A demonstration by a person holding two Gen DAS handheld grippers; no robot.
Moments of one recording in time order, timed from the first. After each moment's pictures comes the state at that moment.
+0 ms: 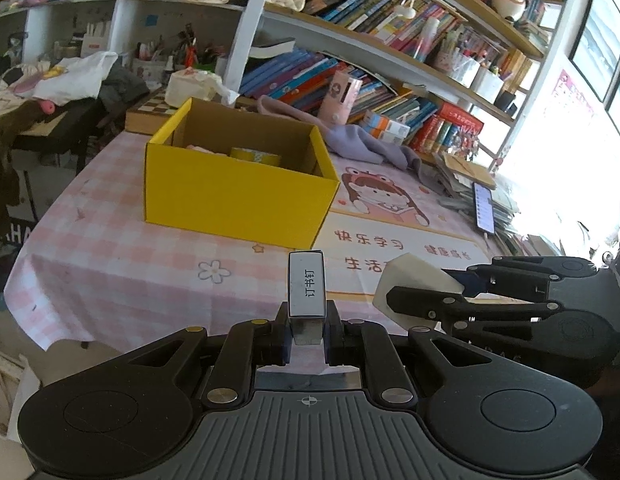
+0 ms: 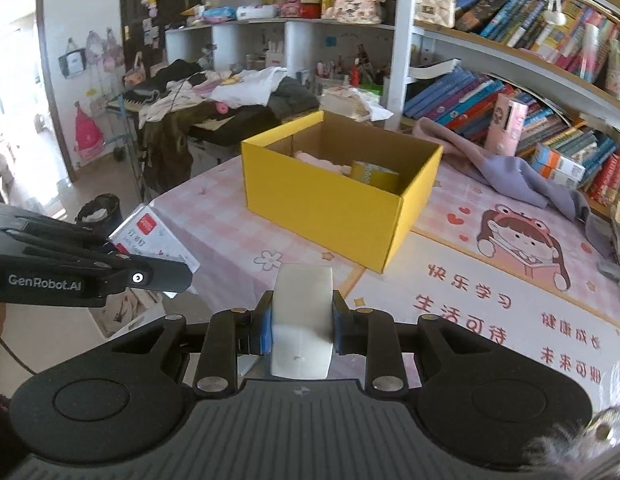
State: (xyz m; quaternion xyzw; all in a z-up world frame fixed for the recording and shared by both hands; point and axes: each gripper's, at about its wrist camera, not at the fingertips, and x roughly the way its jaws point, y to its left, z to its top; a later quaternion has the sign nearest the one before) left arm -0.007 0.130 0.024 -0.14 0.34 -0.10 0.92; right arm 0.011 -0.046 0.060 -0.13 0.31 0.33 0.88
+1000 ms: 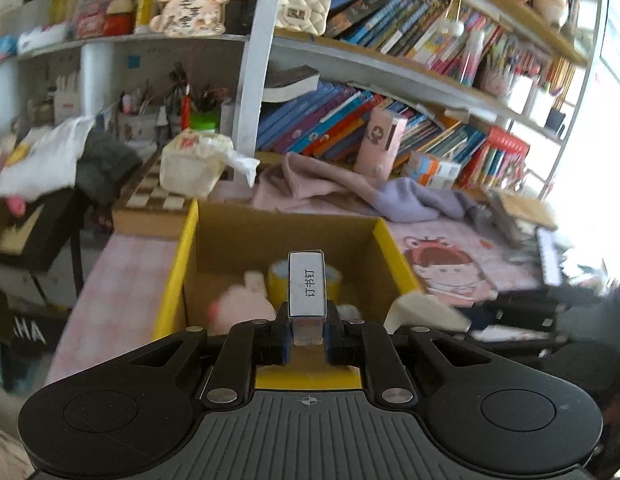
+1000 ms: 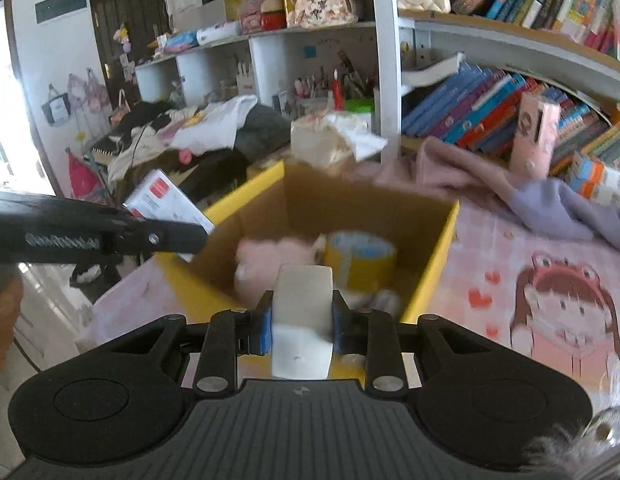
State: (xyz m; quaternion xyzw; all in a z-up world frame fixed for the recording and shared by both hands) left arm 0.222 0.180 0.052 -0.05 0.33 -0.09 0.94; right arm 0.225 0.011 0.063 -0.06 0.31 0.35 0.88
